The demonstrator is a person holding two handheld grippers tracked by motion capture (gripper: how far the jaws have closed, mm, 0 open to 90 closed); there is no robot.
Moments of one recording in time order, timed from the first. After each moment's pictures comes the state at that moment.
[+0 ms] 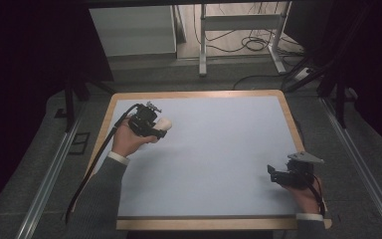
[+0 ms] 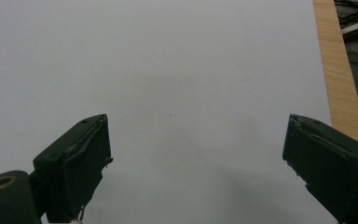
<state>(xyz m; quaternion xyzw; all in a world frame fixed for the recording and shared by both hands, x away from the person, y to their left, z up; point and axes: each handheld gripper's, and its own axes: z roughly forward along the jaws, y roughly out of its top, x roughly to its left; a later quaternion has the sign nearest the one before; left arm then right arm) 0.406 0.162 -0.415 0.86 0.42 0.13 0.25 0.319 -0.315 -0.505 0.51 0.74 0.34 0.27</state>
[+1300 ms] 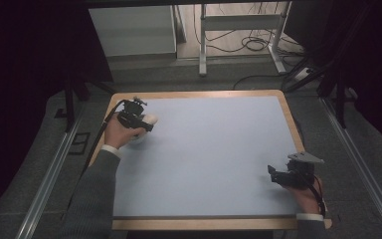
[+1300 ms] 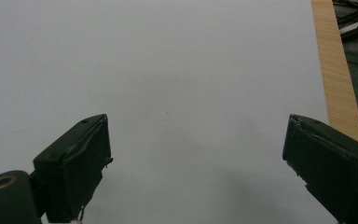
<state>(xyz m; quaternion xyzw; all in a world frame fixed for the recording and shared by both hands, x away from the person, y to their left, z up) 0.441 0.207 -0.436 0.83 0.50 0.12 0.23 0.319 -0.316 -0.506 0.51 0.75 0.33 0.27</state>
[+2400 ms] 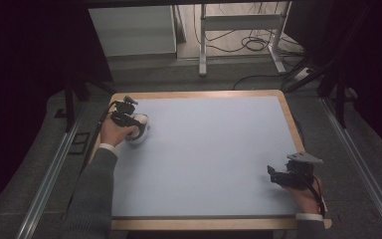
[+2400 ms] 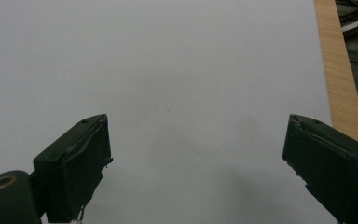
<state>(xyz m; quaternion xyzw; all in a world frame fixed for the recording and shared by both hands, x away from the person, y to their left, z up) 0.461 0.236 -0.462 0.79 0.56 0.11 0.21 0.320 -0.315 -0.508 0.51 0.75 0.33 0.27</state>
